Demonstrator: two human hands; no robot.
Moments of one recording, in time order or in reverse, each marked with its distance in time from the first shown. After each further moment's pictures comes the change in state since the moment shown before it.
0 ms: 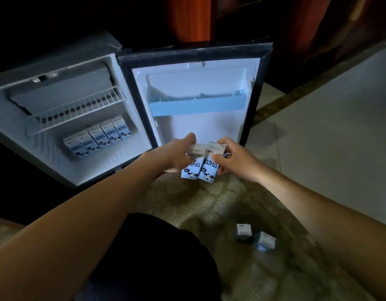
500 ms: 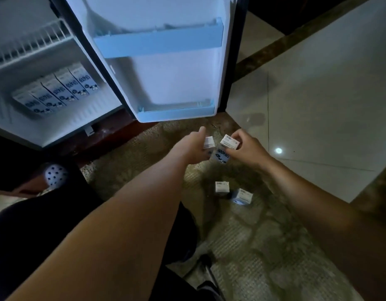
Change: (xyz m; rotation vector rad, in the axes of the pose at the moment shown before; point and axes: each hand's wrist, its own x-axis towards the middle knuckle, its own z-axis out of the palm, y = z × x) left_hand 0.059 0.056 0.161 -0.055 -0.098 -0.100; right_hand -0.044 0.142 -0.024 -0.180 0.092 0.220
